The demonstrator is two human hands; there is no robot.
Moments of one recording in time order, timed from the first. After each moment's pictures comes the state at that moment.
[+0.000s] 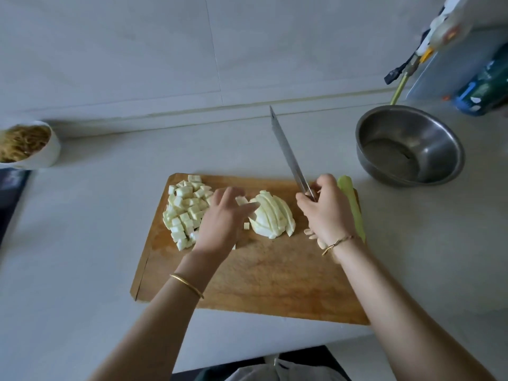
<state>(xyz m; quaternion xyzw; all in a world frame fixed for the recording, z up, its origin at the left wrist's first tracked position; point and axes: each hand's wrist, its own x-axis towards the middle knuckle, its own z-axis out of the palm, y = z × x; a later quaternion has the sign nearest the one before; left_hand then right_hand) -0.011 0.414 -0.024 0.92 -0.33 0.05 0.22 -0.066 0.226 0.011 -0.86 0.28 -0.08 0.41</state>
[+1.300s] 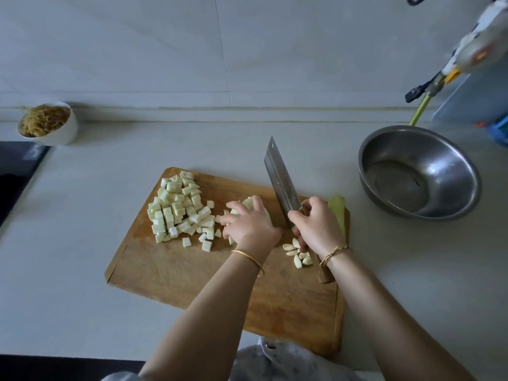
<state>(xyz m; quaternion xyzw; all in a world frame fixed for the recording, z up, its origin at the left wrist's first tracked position) -0.017 0.278 -0.038 0.96 0.08 -0.26 0.05 -0.056 0.174 -0.001 -0.79 0.25 0.08 0.55</state>
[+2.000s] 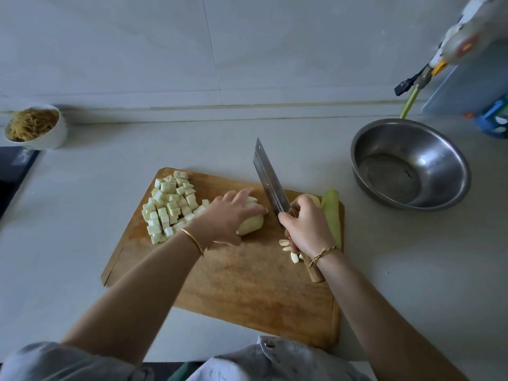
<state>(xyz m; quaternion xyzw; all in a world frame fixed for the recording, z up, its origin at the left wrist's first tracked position) 0.018 0.351 -0.038 0.90 -0.37 -0.21 -0.06 -0.065 0.183 -0.008 -0.82 0.23 0.08 0.53</state>
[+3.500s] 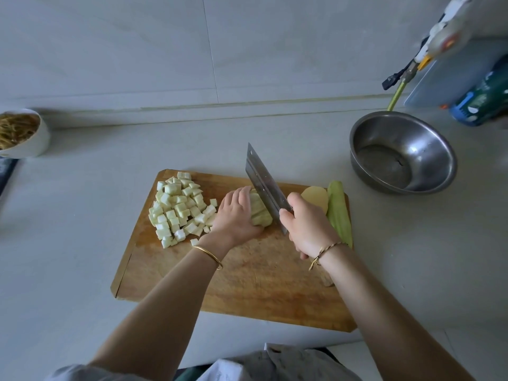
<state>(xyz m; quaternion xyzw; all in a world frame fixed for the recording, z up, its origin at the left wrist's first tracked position) 0.002 0.359 -0.059 0.94 -0.21 -0.15 0.22 -0.075 0.225 0.023 -0.91 0.17 0.13 0.36</state>
